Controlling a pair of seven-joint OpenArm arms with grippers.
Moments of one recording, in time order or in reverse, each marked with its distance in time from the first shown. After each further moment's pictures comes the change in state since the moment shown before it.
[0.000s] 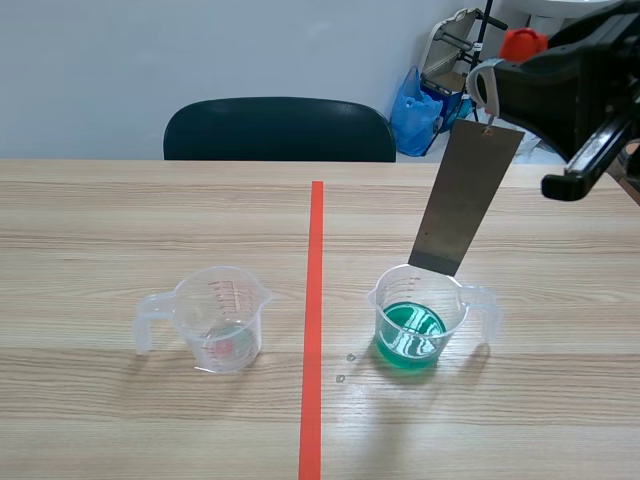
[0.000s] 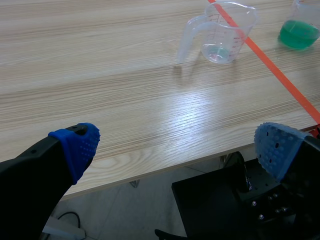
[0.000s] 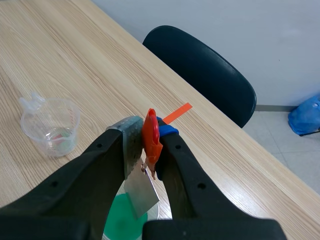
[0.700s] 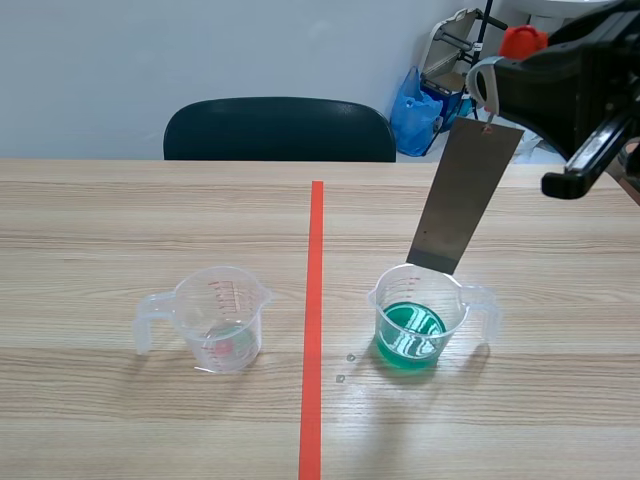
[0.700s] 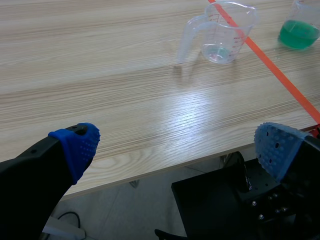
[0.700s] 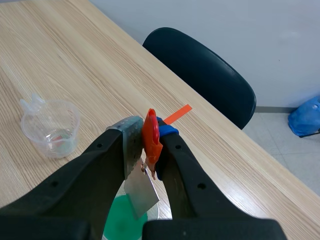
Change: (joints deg) left arm 0.0 0.0 0.0 0.0 0.0 0.0 0.0; right arm 0.0 0.0 0.0 0.0 0.0 0.0 0.5
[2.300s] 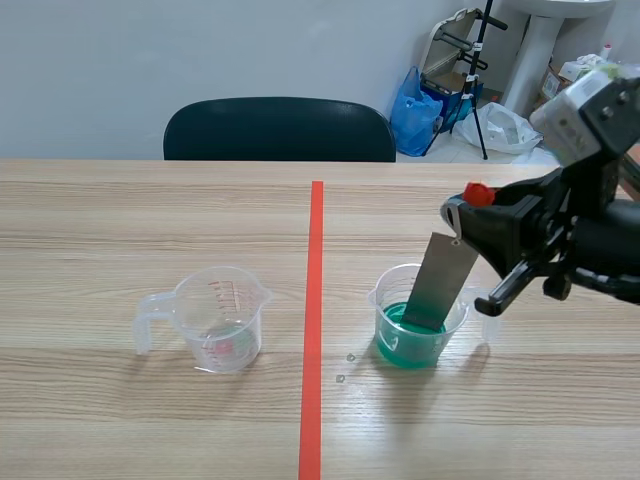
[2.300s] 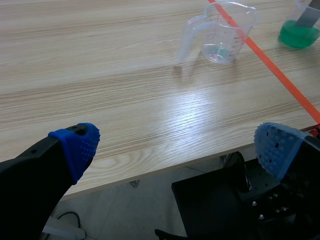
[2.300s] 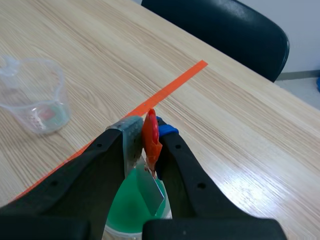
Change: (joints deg) left arm 0.0 0.0 0.0 0.0 0.0 0.0 0.0; right arm 1.2 -4.1 -13.1 -25.4 -16.8 0.2 23.3
